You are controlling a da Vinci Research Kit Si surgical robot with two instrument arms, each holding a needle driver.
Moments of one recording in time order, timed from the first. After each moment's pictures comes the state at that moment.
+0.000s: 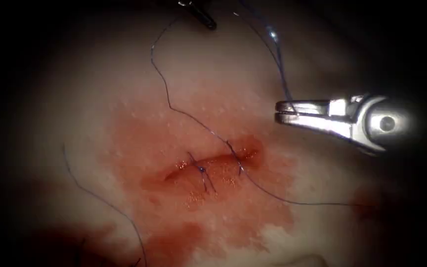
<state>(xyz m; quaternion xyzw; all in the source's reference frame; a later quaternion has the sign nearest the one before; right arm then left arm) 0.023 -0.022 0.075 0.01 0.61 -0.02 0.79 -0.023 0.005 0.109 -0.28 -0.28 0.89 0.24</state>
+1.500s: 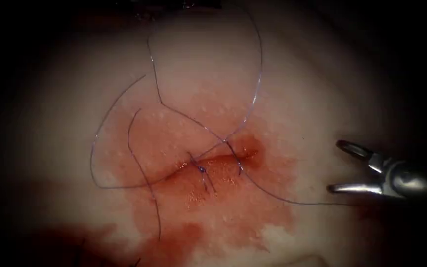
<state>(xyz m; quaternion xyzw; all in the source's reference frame) 0.012 -0.030 0.088 0.11 0.50 0.16 0.84 -0.023 0.005 0.114 -0.47 -0.12 0.84 0.24</state>
